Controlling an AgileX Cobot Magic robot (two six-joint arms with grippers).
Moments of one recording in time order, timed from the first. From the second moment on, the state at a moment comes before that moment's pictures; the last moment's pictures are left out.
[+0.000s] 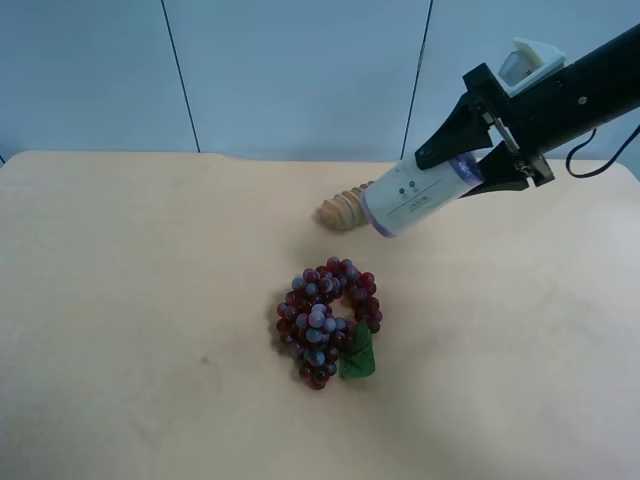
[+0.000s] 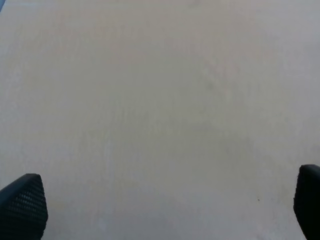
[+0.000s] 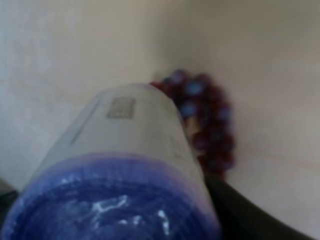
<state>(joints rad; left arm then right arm) 0.07 0.00 -0.51 -0.06 1.05 0.02 0.02 1.64 -1.11 0.97 1.10 -0.51</state>
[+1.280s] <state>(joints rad) 0.07 0.00 -0.51 -0.06 1.05 0.02 0.12 1.90 -1.11 1.36 1.19 -0.80</state>
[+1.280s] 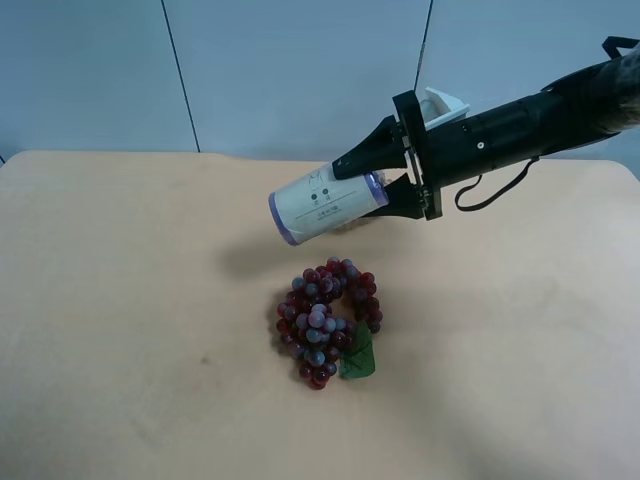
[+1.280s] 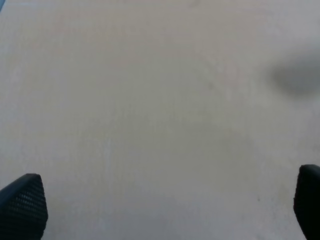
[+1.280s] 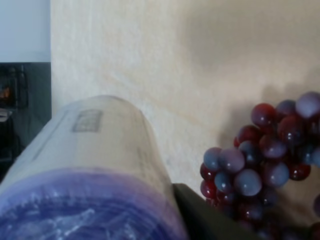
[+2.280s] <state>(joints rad) 0.07 1.00 -0.58 -1.06 0.89 0.81 0.12 1.90 -1.11 1.34 1.19 -0.81</state>
